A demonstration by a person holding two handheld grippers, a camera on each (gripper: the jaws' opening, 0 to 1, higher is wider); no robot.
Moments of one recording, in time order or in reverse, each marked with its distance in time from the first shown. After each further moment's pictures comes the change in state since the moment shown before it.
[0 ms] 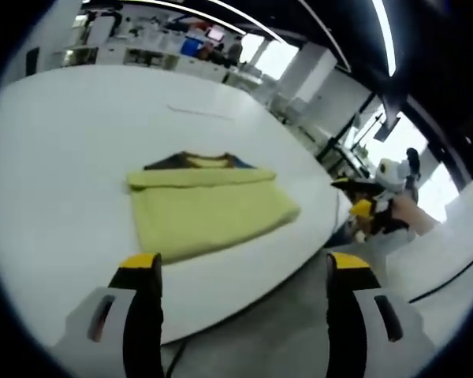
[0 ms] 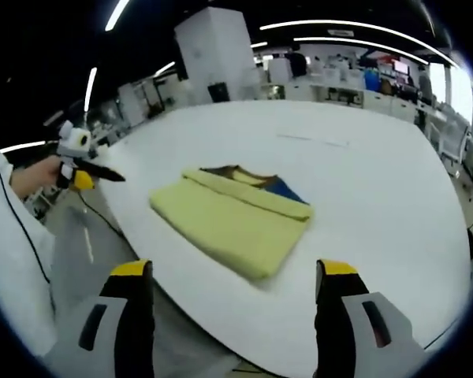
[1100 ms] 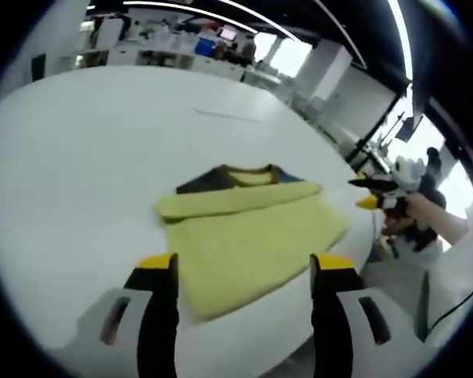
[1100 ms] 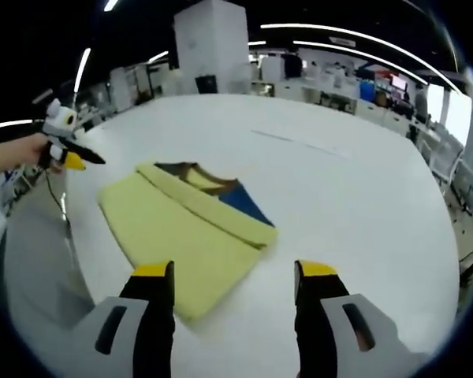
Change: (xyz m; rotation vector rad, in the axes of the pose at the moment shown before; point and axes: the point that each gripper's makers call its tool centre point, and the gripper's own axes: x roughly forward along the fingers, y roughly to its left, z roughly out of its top) left arm 0.053 0.085 0.036 0.024 0.004 0.108; right arm 0.072 -0.077 0.011 -0.097 0.035 -0.107
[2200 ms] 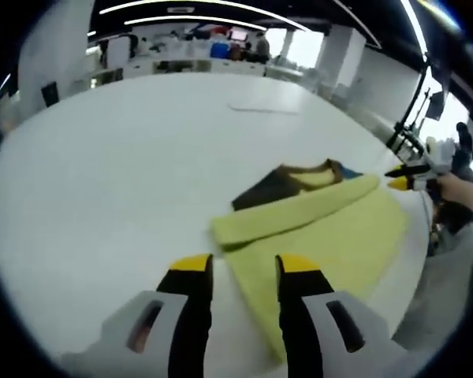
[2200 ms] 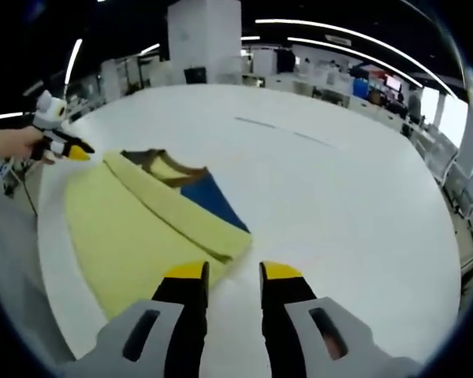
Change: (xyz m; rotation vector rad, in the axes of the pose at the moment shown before) left arm 0.047 0.073 0.010 0.111 0.001 0.209; right arm 0.055 -0.038 -0.011 -0.017 0.034 -0.063
